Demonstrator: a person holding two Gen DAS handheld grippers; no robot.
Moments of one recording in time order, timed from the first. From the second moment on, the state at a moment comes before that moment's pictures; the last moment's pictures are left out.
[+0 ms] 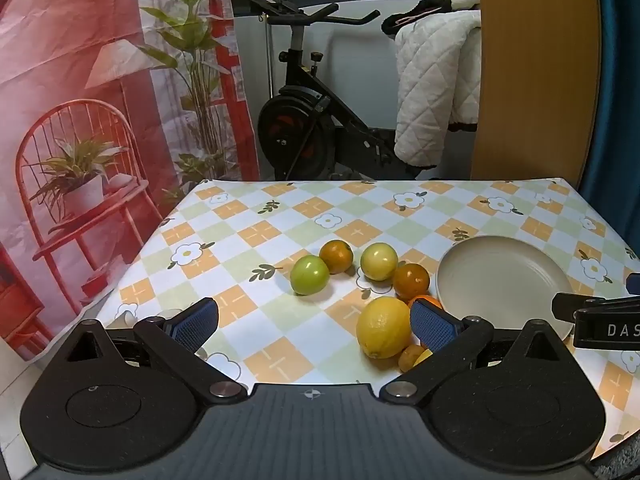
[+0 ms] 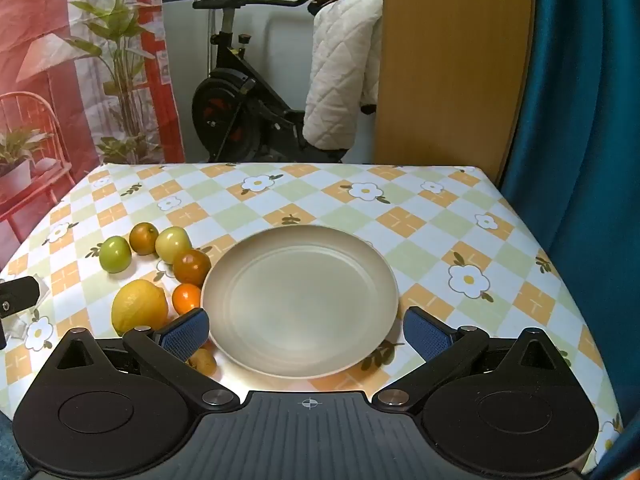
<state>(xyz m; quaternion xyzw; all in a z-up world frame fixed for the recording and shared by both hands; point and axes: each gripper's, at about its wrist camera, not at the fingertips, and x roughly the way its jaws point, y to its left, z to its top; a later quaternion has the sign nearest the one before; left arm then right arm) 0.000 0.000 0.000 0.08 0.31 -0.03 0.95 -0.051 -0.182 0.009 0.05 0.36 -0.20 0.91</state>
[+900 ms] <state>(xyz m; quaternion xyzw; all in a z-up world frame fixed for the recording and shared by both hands) 0.002 0.001 -0.001 0.08 0.32 -0.03 0.94 -0.048 -0.186 0.007 0.06 0.37 -0.21 0.91</state>
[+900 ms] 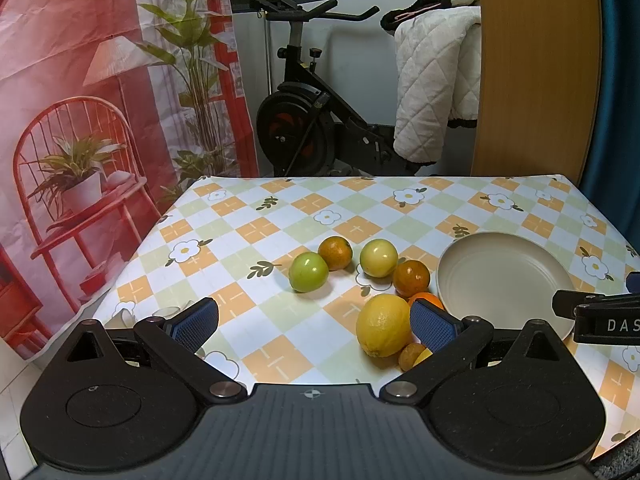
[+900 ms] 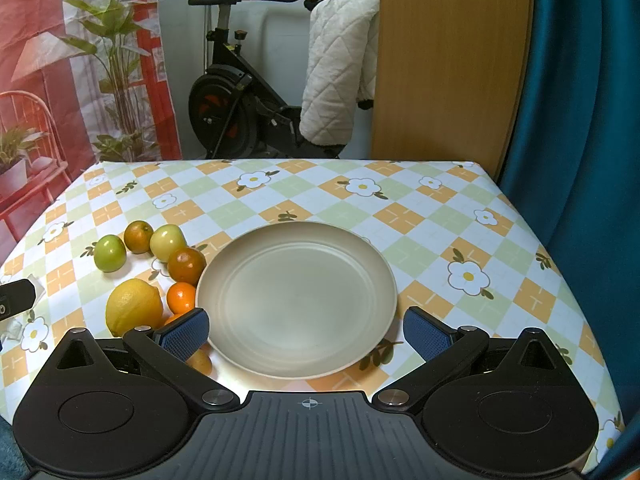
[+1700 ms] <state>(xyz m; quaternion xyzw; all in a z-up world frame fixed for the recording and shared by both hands) 0.003 0.001 -0.001 0.08 0.32 -0.03 0.94 -0.047 -0.185 0.009 0.06 0.37 -0.21 0.90</state>
